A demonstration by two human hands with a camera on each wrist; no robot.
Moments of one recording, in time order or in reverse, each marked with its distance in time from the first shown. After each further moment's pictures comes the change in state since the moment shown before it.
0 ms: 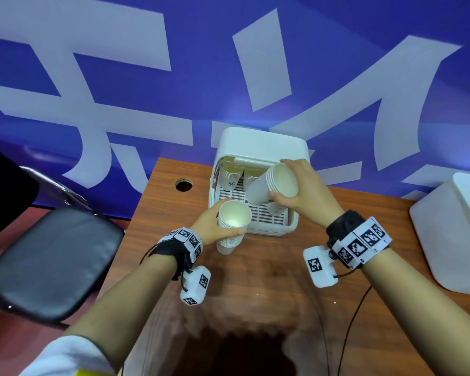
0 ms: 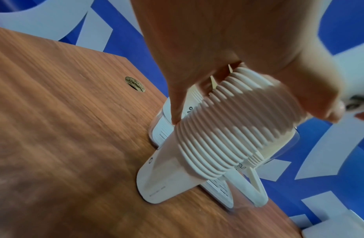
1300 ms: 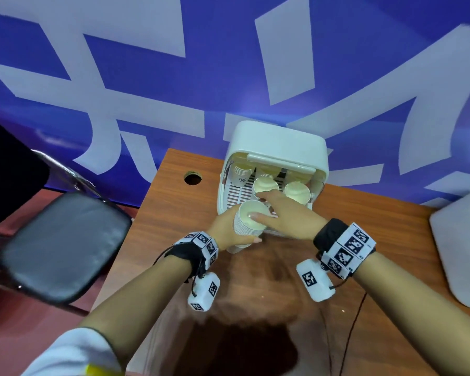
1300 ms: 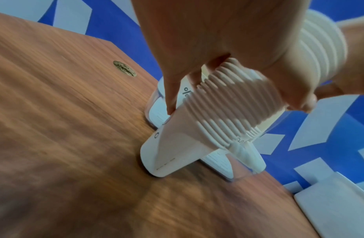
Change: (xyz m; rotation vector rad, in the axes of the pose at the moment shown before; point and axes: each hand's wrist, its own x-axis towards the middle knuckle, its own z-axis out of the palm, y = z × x) left_hand 0.008 -0.009 0.022 0.051 -0.007 0.032; right_hand 0.015 0.003 0.066 -0.005 -0.470 -0.041
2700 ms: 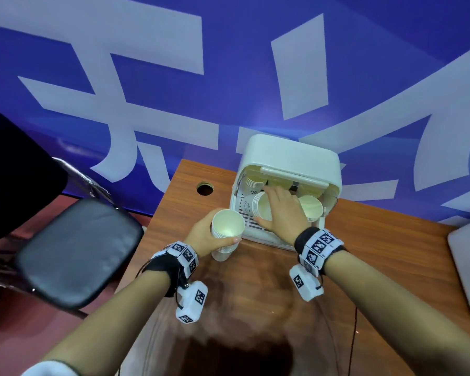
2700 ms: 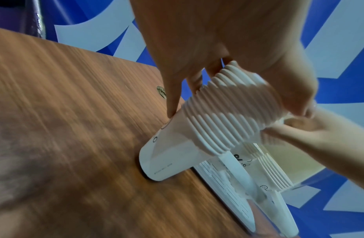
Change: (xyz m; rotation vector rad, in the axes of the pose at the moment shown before) left_hand -0.028 -0.032 -0.055 -0.094 0.223 -0.079; right_hand 0.049 0.003 0.030 -0.380 0.353 -0.002
